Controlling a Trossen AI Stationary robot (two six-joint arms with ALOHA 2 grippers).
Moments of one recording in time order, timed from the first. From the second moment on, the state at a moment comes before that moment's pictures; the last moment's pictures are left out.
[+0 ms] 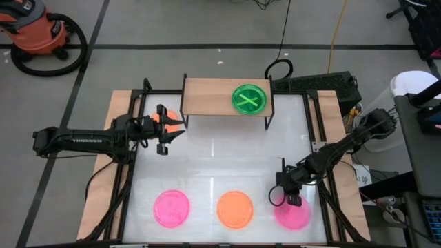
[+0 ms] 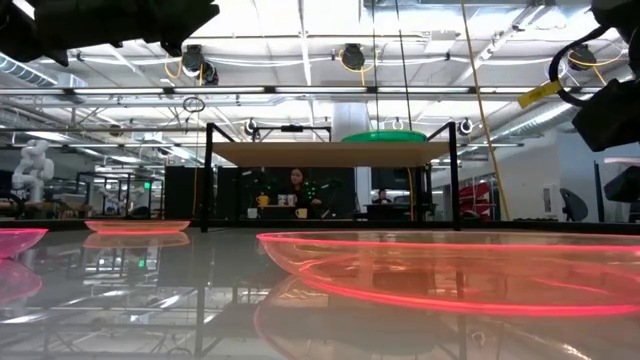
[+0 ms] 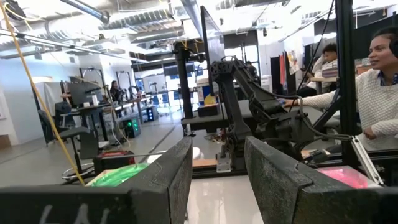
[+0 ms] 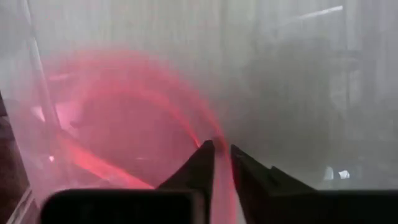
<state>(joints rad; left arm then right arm) 0.16 0.73 0.32 0.65 0.13 0.13 0.54 1.25 0.45 -0.39 -0.24 0.79</state>
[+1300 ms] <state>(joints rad) 0.17 0.70 0.32 0.63 0.07 0.09 -0.20 1.03 0.64 0.08 -0.08 0.49</state>
